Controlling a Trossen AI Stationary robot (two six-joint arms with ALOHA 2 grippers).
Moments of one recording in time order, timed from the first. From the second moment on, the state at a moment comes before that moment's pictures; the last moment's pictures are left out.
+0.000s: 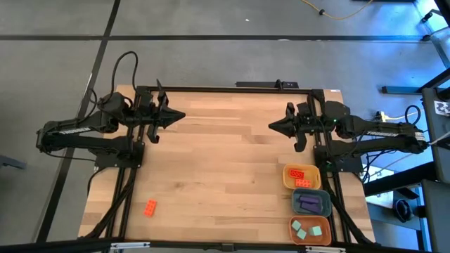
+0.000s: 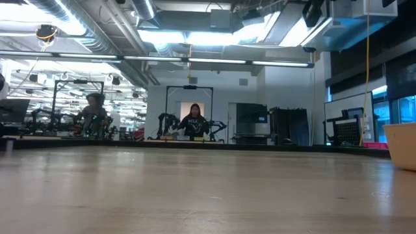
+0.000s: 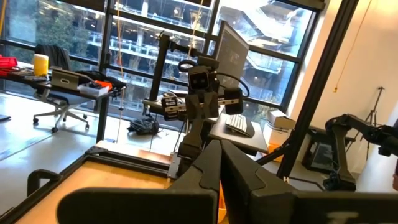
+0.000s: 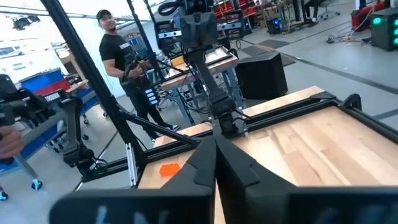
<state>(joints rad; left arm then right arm) 0.20 0.67 0.74 0.14 0.17 -0.29 -0.11 0.77 0.71 0.06 -0.16 0.36</state>
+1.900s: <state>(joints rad) 0.20 0.67 0.74 0.14 0.17 -0.28 -0.11 0.77 0.71 0.06 -0.20 0.33</state>
